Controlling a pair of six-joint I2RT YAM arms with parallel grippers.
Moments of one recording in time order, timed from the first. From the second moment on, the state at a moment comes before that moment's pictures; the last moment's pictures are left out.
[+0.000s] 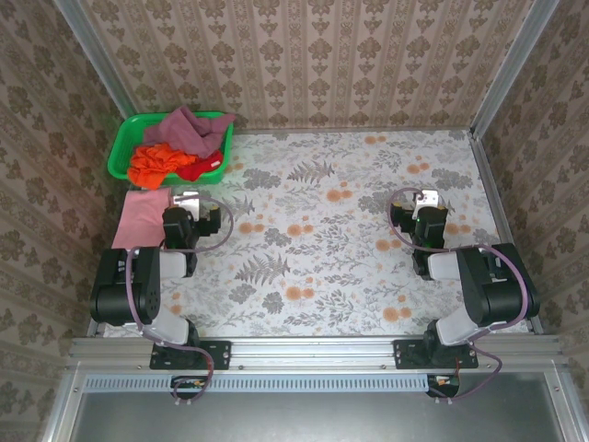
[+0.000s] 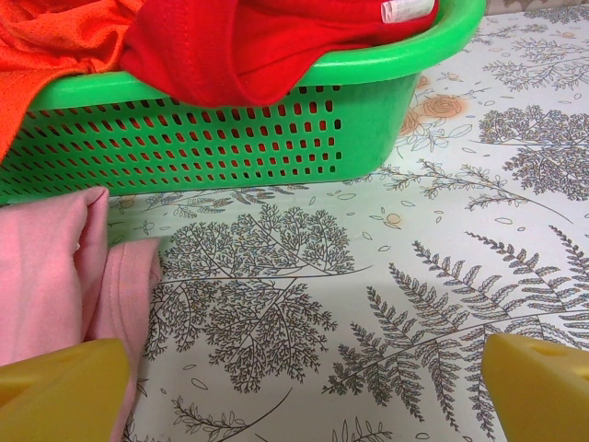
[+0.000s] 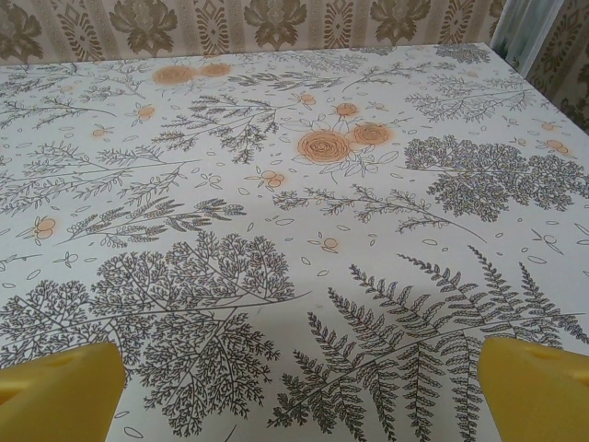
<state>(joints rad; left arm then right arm) -0.02 1.54 0.40 0.76 -0.01 0.10 0.04 1.53 0.37 0.79 0.23 0.06</state>
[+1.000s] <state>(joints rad) 0.02 1.50 1.13 0.08 -0.17 -0.12 0.51 1.19 0.67 0.33 0.06 0.02</state>
